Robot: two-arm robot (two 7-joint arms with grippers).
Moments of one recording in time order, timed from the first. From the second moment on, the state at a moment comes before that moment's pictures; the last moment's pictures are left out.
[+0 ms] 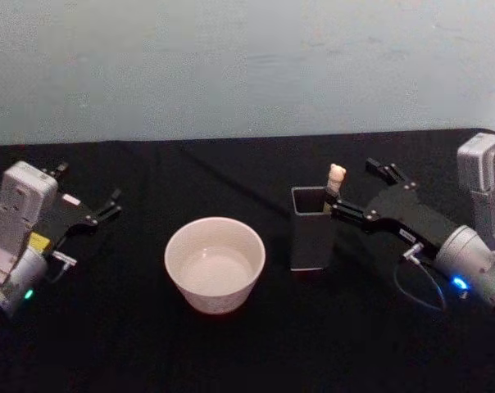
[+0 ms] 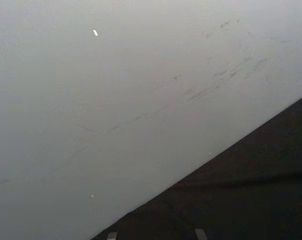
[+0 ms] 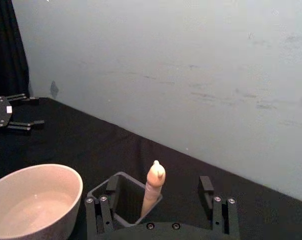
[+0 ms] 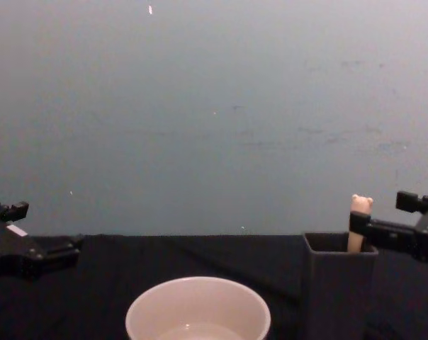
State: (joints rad) left arm -0.20 0.60 0.45 -1.41 -0.25 -0.12 0.03; right arm 0.16 0.53 -0.36 -1.52 0.47 -0.07 0.36
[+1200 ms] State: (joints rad) left arm -0.20 0.60 0.45 -1.41 -0.25 -0.12 0.03; right arm 0.23 0.45 -0.34 -1.42 0.51 0.03 0.45
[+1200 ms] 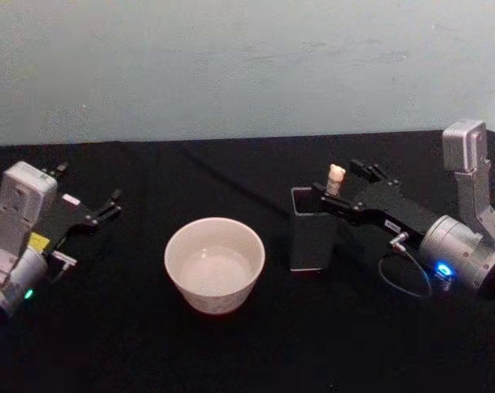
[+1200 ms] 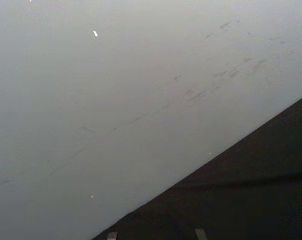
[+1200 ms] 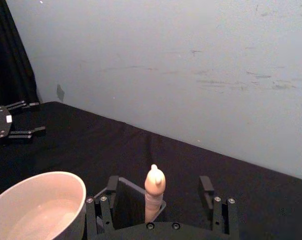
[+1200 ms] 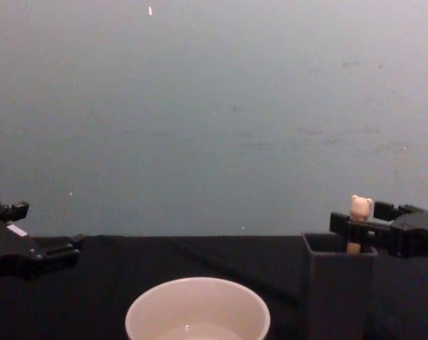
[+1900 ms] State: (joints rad) left arm -0.20 0.60 0.45 -1.41 -0.25 -0.12 0.03; right arm 0.23 0.45 -0.34 -1.42 0.50 0.03 0.44
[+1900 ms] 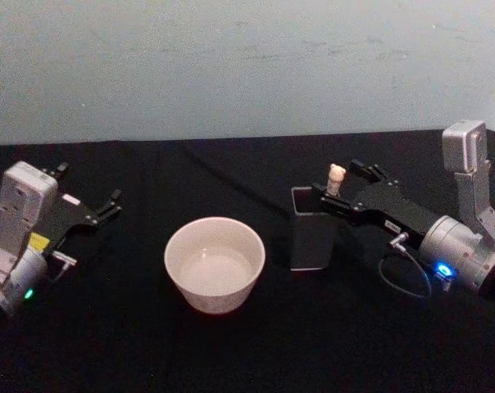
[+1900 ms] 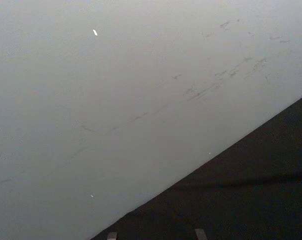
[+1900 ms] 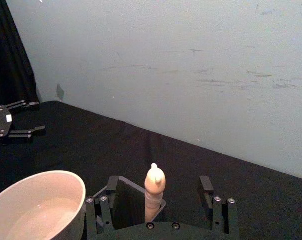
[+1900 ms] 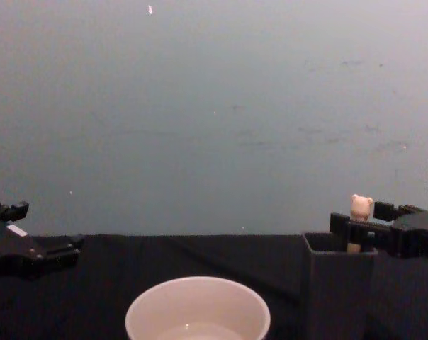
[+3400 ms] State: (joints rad) left arm -0.20 0.60 0.45 -1.41 -0.25 -0.12 0.03; right arm 0.23 0.45 -0.34 -1.42 0.50 0.03 0.44
